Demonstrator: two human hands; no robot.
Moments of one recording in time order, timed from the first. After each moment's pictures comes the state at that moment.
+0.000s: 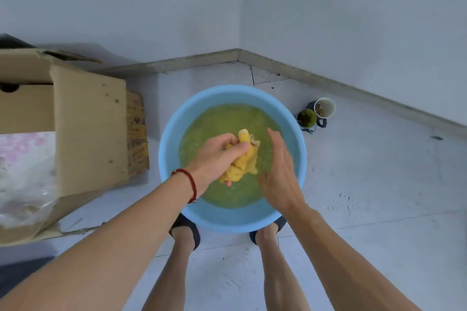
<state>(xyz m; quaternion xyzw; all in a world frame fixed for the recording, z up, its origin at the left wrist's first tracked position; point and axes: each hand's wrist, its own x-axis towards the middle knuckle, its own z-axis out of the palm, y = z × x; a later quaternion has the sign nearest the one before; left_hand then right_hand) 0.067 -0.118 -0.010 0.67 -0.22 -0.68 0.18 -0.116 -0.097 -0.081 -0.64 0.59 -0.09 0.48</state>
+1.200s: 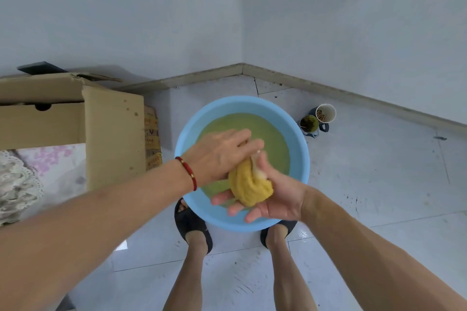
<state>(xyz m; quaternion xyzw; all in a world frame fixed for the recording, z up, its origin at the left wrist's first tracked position) 0.102 -0.128 0.011 0.41 -0.89 -0.21 0.06 -0.095 -0.119 0.006 -0.13 0.25 0.04 0.96</state>
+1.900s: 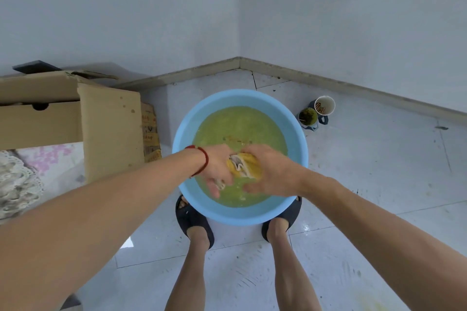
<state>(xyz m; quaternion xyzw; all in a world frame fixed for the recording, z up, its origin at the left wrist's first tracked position) 0.088 -0.134 0.003 0.57 -0.40 -0.68 -0.23 -0.105 -0.135 -0.010 -0.70 0.43 0.09 0.57</state>
